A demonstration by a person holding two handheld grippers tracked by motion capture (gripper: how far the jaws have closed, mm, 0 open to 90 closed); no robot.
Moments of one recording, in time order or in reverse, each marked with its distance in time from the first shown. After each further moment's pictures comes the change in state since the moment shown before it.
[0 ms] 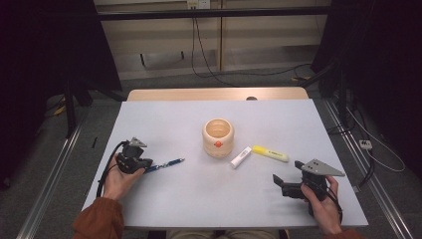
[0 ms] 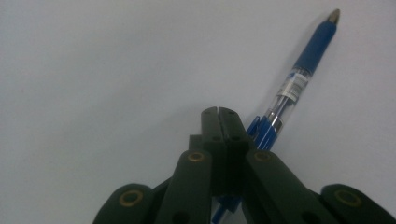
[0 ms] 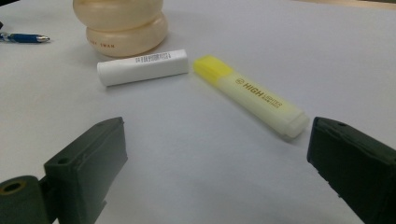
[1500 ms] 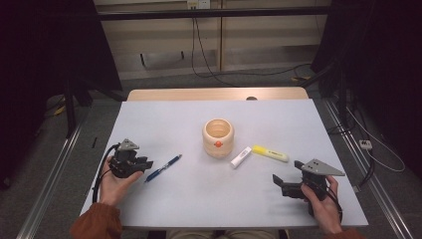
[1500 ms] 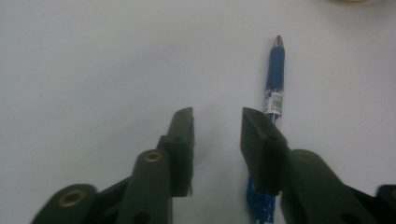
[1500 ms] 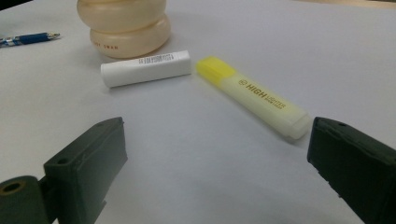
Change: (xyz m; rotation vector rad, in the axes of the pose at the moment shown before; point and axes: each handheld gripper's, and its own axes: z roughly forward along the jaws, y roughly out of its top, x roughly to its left) left arm -0.003 -0.011 -0.021 -0.142 -0.014 -0.035; right arm 0.000 0.000 0.001 -0.004 0.012 0.005
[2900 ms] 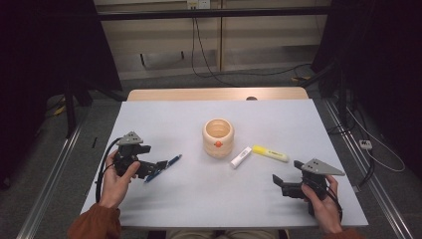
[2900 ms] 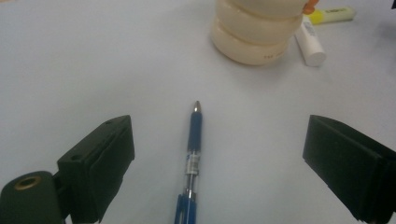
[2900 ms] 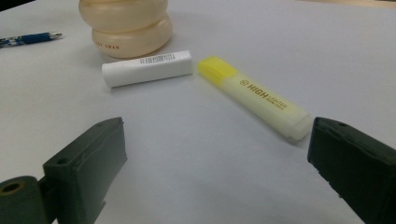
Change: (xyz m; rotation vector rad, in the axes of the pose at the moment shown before) left arm -0.023 0.031 -0.016 -0.137 -0.195 0.043; right arm -0.001 0.000 0.001 0.002 0.008 0.001
